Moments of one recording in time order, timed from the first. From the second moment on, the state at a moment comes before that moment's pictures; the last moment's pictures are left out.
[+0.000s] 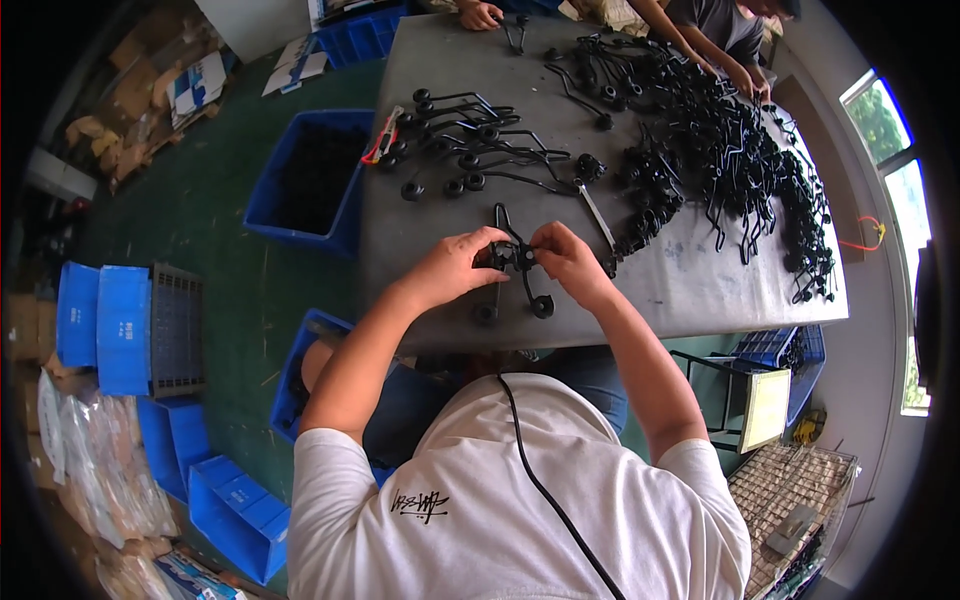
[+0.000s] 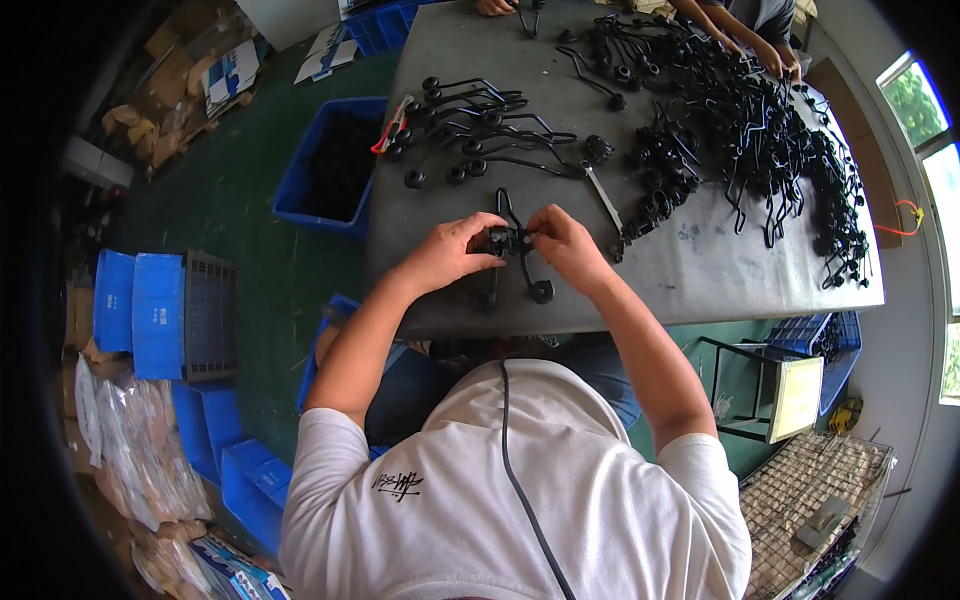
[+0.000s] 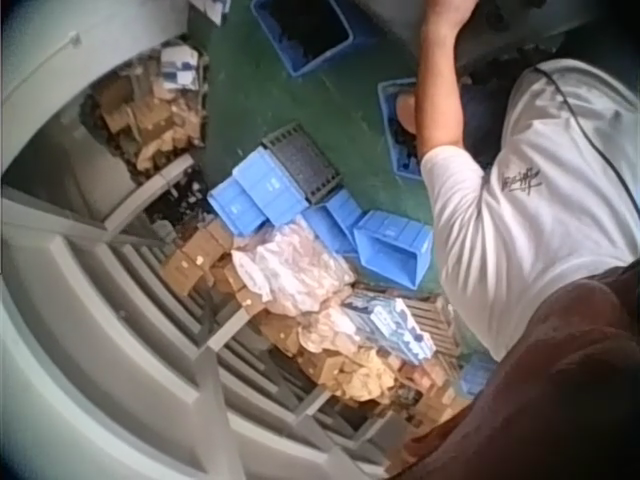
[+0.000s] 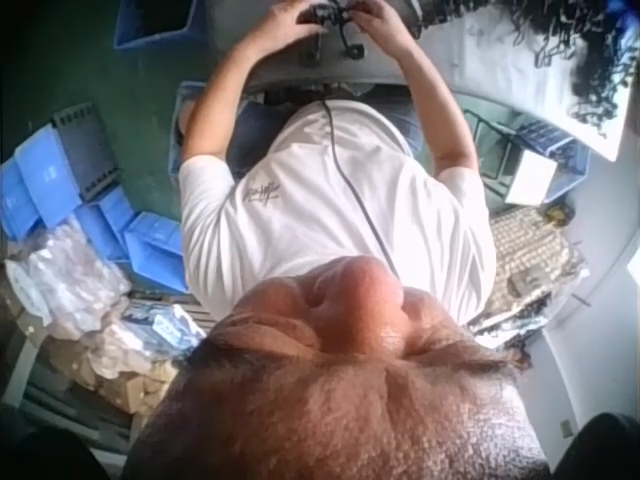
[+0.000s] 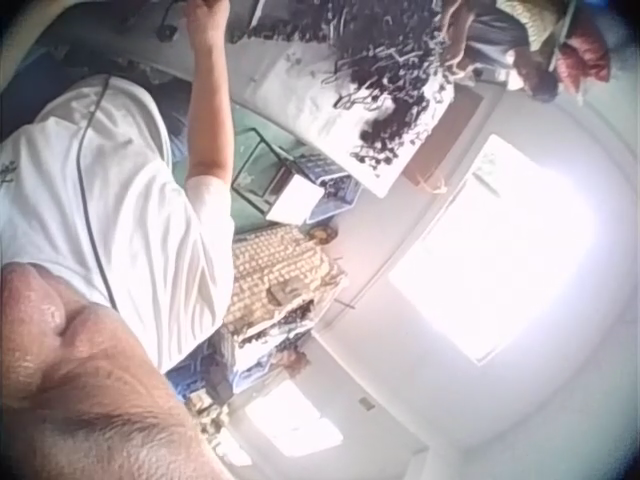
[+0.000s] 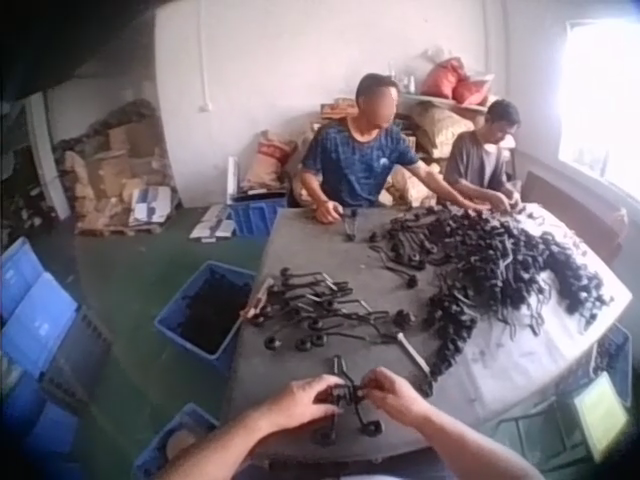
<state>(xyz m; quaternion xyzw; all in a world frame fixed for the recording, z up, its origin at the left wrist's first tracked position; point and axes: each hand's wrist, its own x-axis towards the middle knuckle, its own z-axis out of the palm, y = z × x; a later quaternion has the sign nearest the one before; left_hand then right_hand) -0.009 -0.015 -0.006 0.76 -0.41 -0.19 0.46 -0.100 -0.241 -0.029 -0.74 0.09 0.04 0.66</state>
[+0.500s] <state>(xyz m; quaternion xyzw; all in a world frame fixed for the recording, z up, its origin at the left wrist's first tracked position) -0.011 -0.016 0.002 0.79 -0.42 -0.17 0.41 -0.114 -0.203 -0.029 -0.80 0.11 -0.11 0.58</state>
